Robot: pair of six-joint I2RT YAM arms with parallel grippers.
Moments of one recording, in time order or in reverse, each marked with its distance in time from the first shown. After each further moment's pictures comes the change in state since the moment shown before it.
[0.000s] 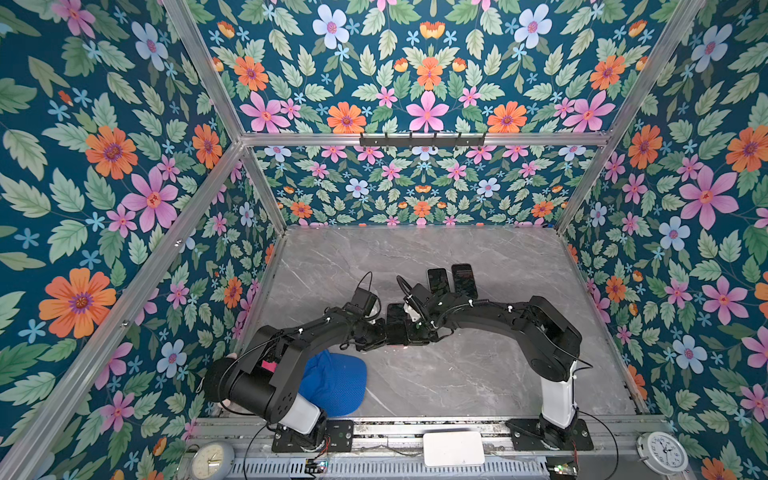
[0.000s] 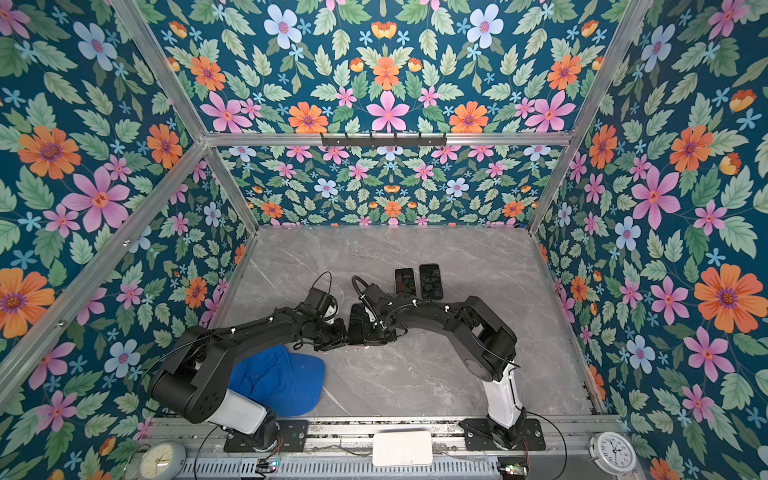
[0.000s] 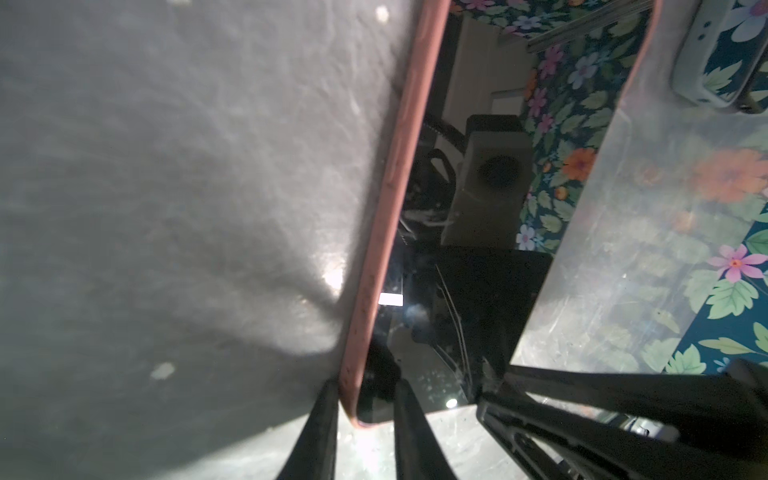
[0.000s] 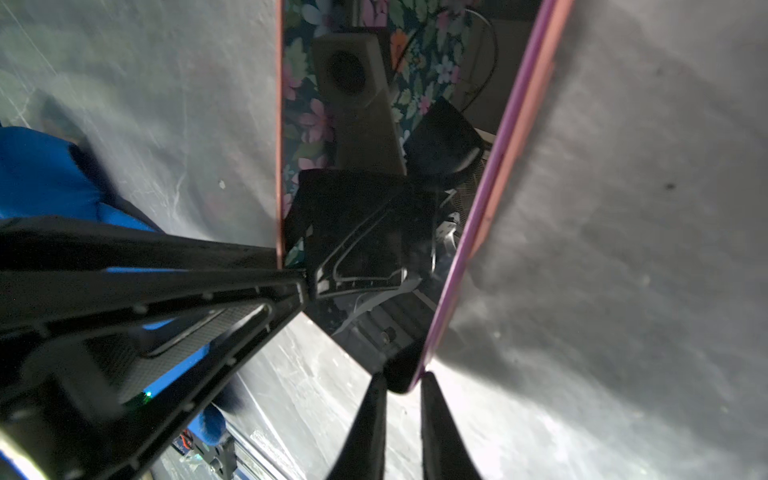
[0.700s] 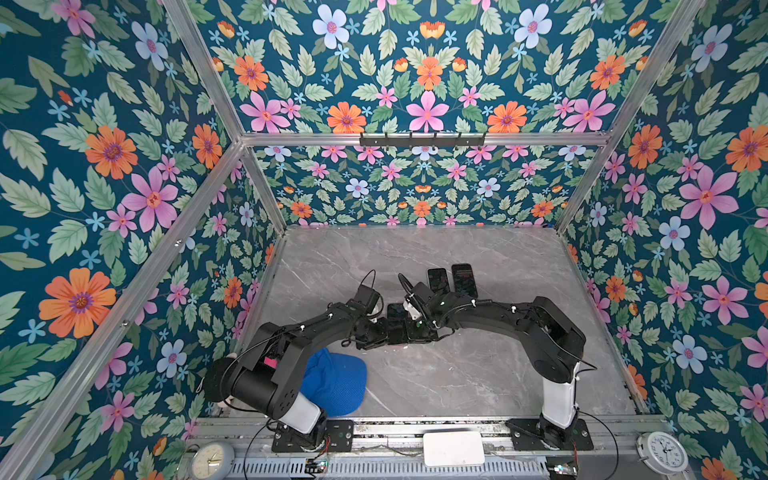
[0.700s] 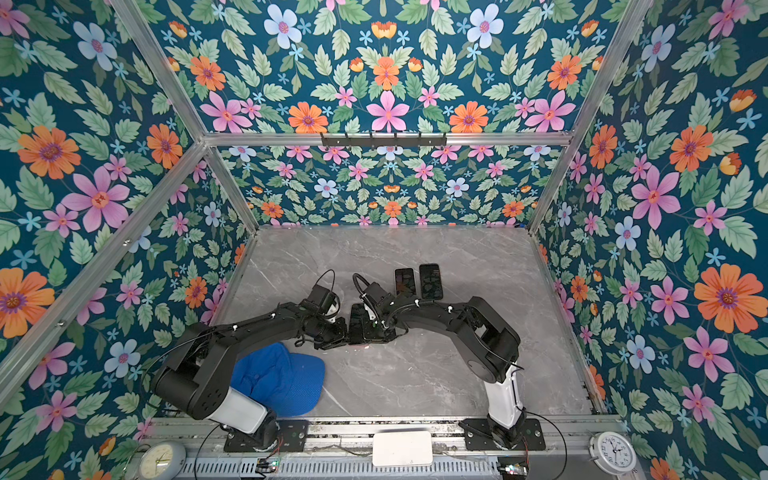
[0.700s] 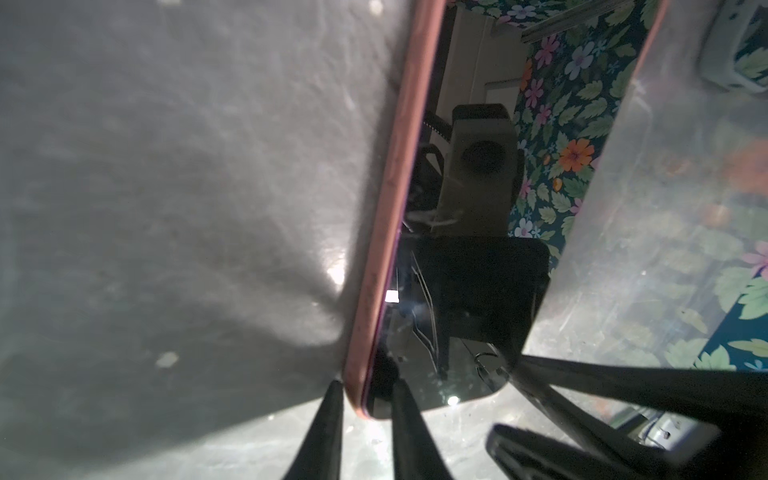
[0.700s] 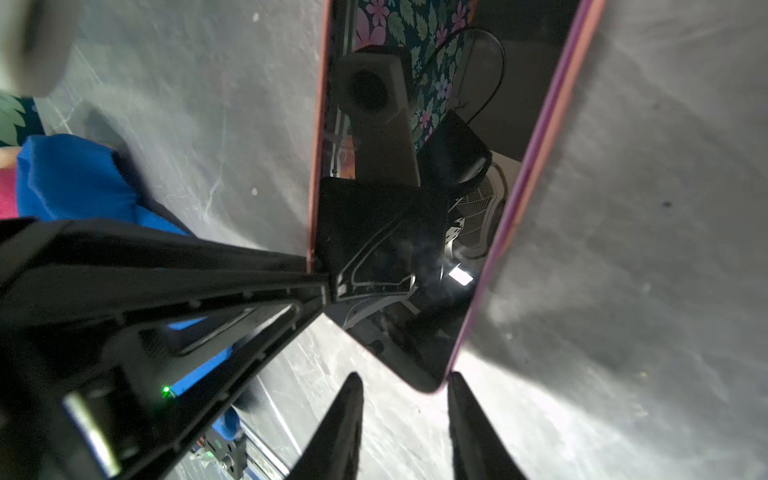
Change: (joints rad) left arm -0.007 0.024 0.057 -0.091 -0.044 0.037; right arm -0.005 -0.021 -0.018 0.035 -0.003 0.000
